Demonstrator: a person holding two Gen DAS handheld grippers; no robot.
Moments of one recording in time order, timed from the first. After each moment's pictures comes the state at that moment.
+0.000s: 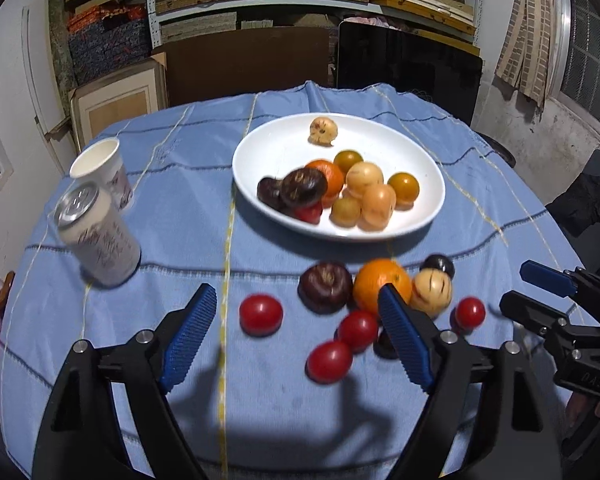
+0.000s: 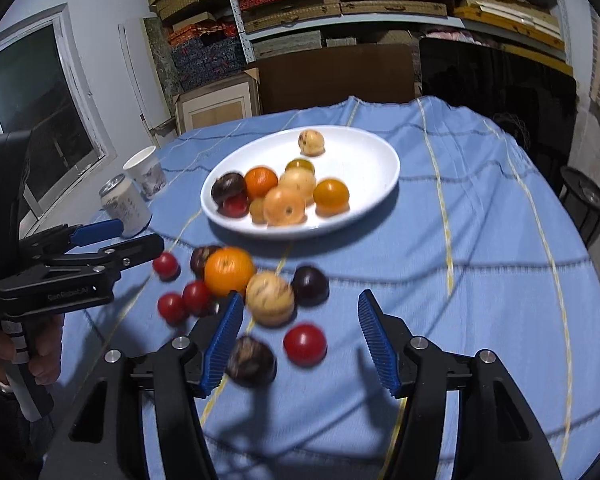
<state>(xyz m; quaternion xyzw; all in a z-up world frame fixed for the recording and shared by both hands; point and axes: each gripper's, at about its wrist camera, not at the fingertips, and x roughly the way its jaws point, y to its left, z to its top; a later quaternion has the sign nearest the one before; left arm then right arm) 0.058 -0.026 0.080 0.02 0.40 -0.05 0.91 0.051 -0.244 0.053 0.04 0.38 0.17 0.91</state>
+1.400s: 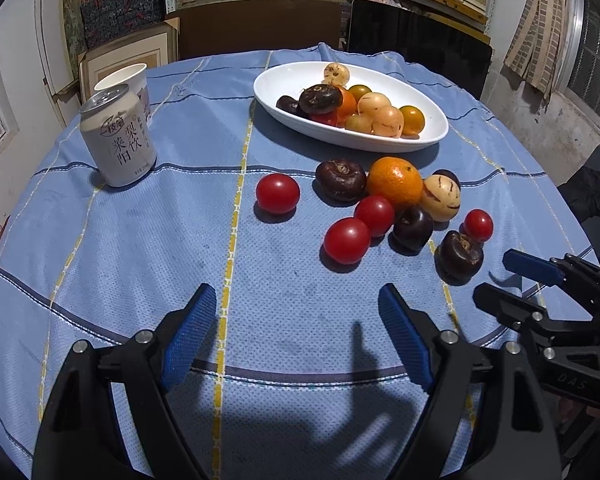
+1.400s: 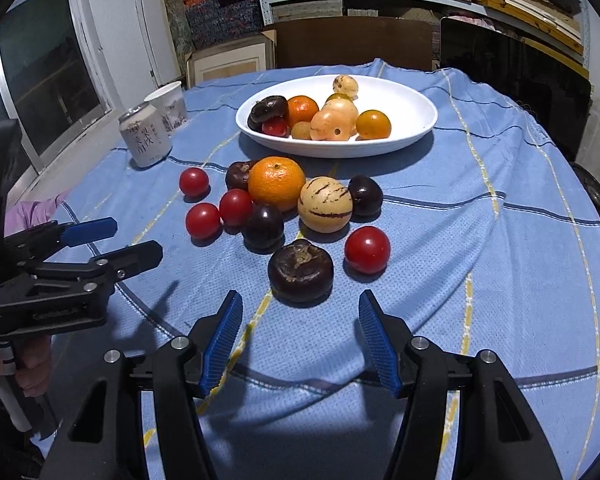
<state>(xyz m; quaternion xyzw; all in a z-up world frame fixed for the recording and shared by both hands) 0.007 -0.007 0.039 0.00 0.44 -0.04 0.90 0.024 -0.198 0.022 -0.02 0.43 0.18 0.88</state>
